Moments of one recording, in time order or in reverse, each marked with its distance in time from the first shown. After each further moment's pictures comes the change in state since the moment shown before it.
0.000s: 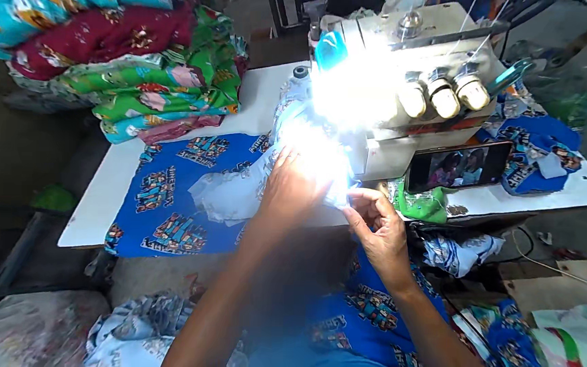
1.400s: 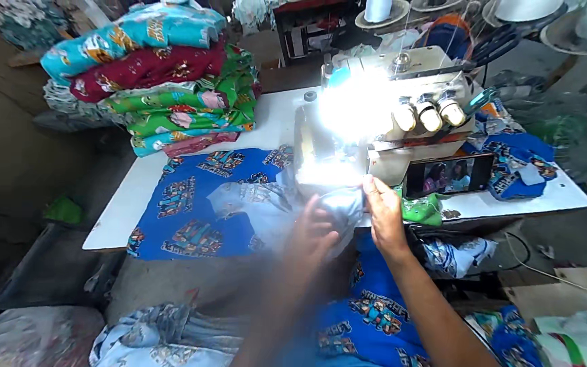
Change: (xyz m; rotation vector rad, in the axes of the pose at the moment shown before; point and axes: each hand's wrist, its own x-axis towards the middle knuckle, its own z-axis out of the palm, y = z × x) left_hand -0.090 0.048 0.020 -0.913 0.140 -0.469; right_hand 0.035 0.013 0.002 0.154 0.068 0.092
